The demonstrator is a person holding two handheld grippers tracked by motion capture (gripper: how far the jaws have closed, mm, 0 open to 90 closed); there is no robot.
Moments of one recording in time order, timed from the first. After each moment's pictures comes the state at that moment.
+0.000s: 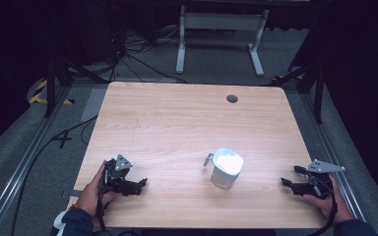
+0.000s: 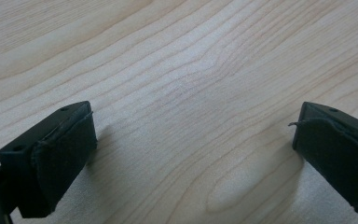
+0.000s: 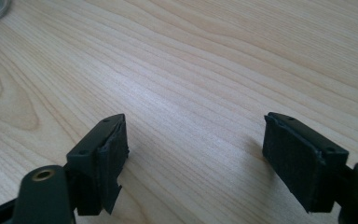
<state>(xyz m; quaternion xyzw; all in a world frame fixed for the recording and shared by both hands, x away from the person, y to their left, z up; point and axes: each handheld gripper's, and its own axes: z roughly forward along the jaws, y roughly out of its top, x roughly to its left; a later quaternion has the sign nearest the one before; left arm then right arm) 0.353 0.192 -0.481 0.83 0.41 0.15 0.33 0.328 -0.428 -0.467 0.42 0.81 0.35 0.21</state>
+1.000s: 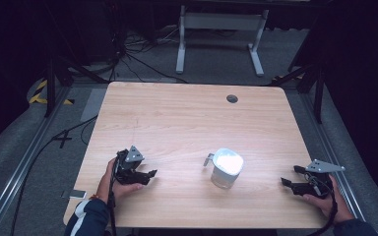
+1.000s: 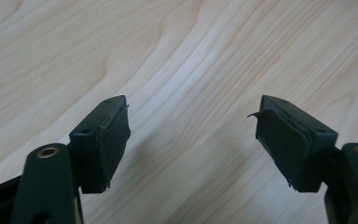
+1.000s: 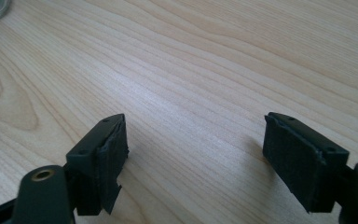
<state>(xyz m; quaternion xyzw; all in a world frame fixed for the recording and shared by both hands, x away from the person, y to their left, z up) 0.373 0.160 -0.459 0.86 0.34 0.13 0.37 0.329 -0.429 -0.466 0.42 0.81 0.35 0.20</state>
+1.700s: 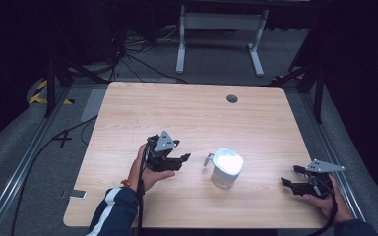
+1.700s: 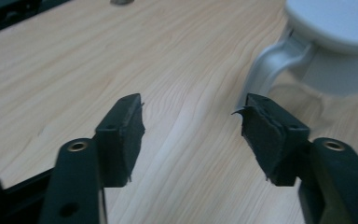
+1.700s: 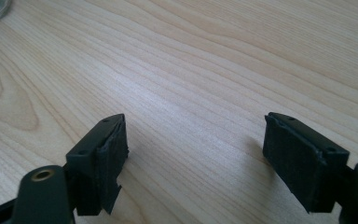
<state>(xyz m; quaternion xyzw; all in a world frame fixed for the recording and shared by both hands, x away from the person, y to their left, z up) 0.381 0.072 -0.398 0.83 0.25 0.15 0.47 0.329 -0.428 -0.467 0.42 0.81 0.35 0.21</state>
